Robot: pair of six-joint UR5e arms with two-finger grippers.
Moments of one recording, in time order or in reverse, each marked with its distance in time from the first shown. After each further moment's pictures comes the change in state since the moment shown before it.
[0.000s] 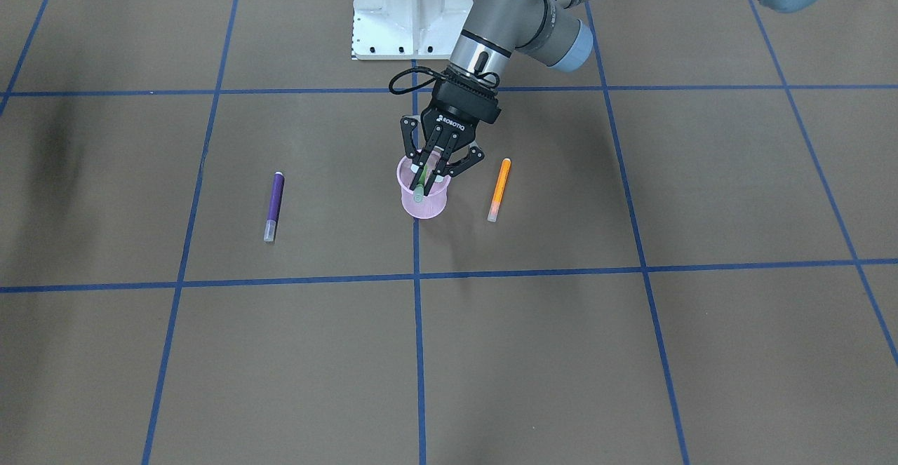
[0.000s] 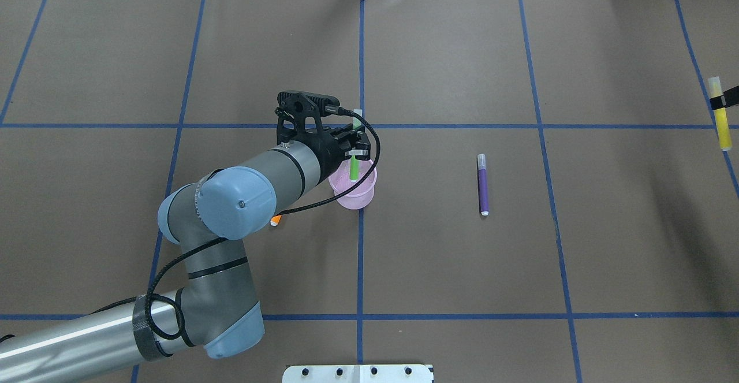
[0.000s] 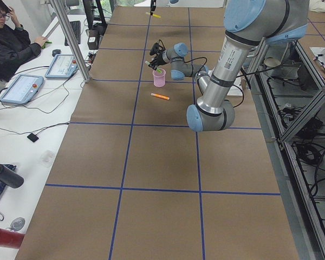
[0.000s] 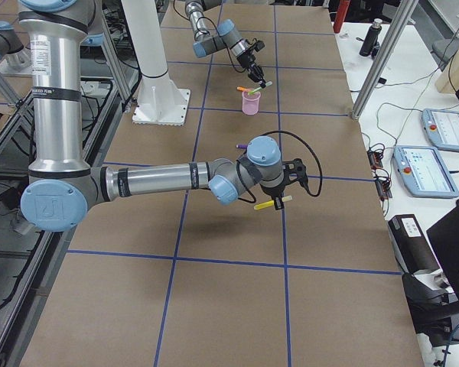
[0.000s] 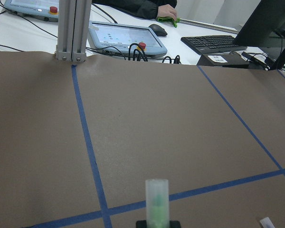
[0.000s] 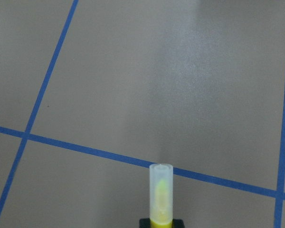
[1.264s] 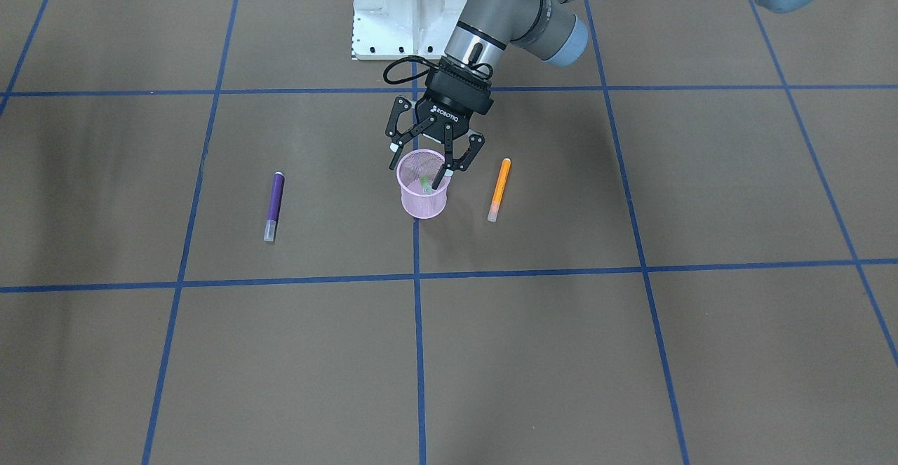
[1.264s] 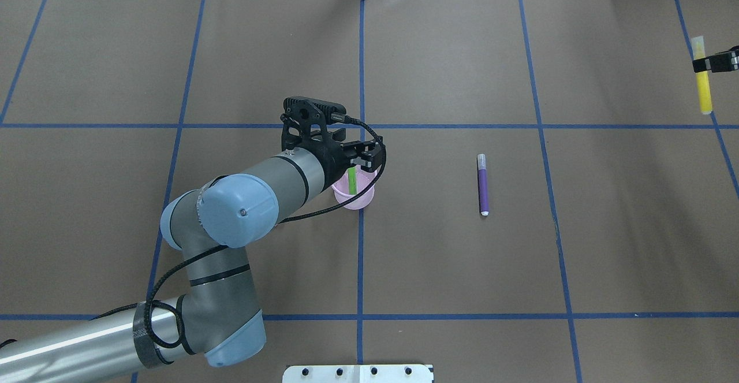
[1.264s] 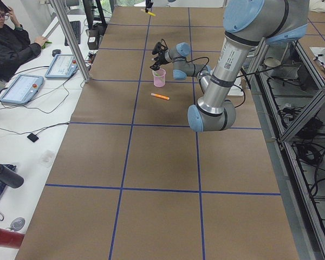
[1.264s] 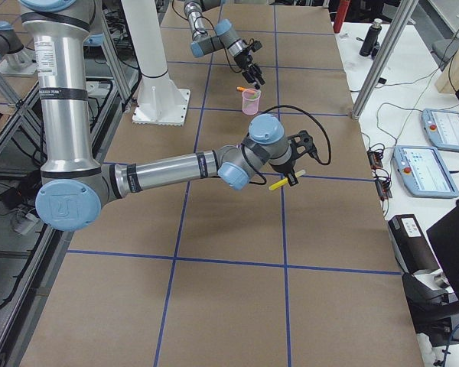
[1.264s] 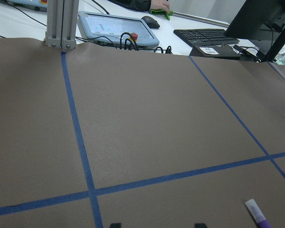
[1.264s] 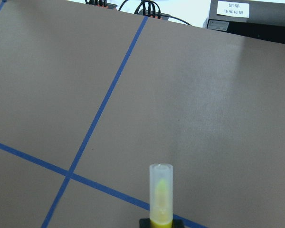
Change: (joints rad) left arm 0.000 -0.007 -0.020 0.004 -0.020 0.048; right arm -0.001 0.072 0.031 0.120 -0.033 0.010
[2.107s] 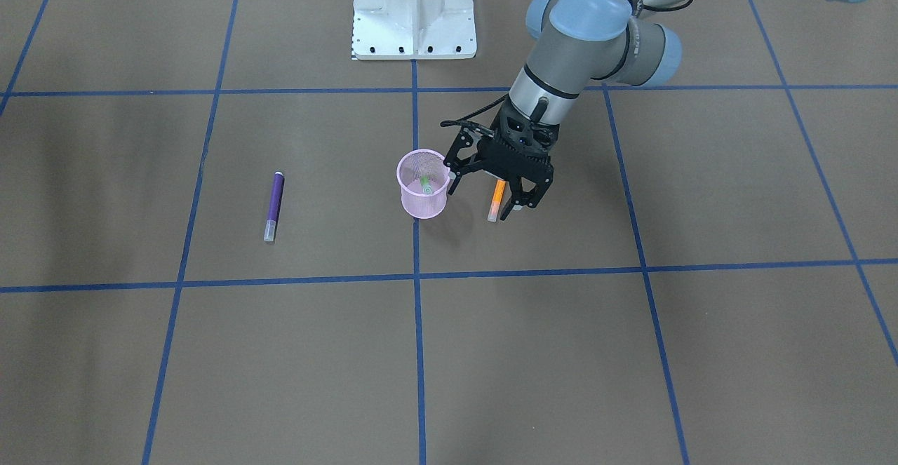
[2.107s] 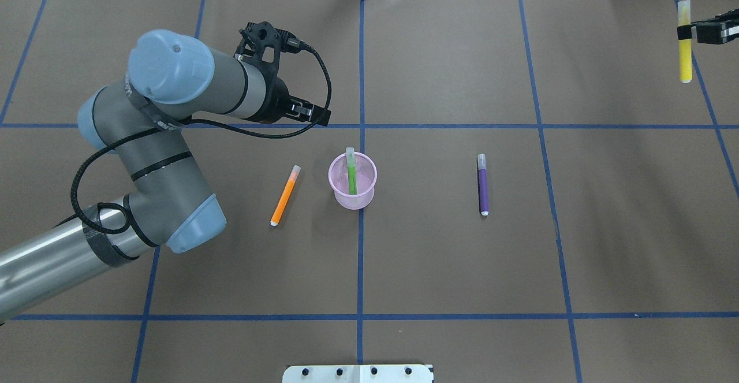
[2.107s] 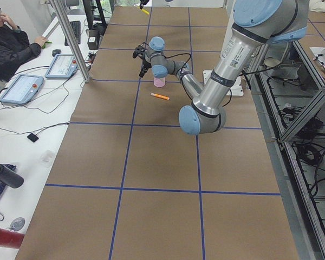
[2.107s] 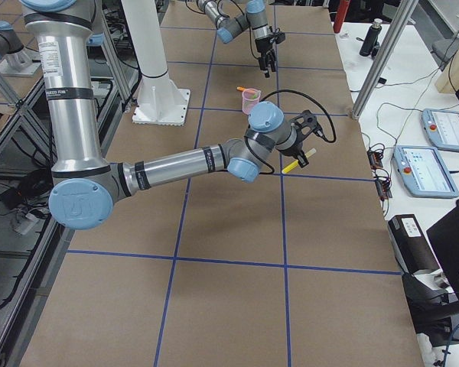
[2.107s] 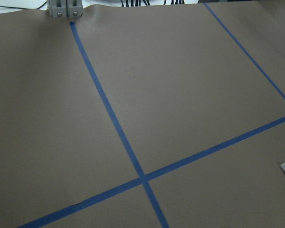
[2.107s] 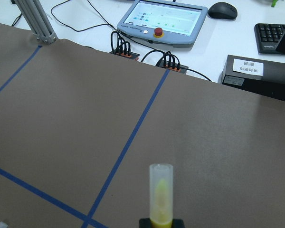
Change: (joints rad) left arm -0.286 0.010 -0.005 0.287 -0.597 0.156; right arm -0.009 0.061 -0.008 0.167 -0.026 0.067
